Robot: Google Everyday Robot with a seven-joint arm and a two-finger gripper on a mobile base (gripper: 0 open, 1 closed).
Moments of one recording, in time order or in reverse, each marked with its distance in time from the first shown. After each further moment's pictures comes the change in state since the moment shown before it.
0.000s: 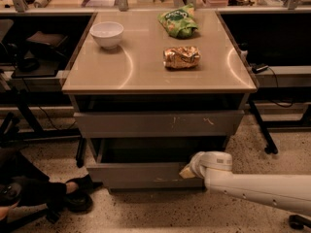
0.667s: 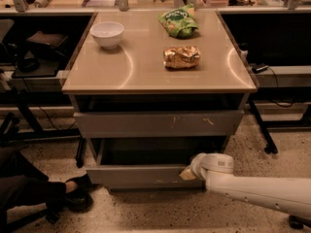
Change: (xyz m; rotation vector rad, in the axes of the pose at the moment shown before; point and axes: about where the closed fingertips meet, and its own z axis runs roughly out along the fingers) arm 0.003 0.003 -0.004 0.002 -0.010 -0.004
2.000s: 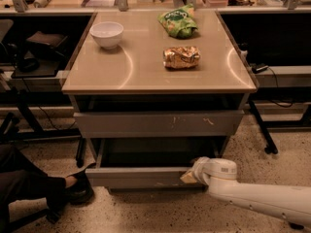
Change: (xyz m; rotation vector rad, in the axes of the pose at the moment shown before) arm 0.008 0.007 -0.011 0.004 -0.021 0.004
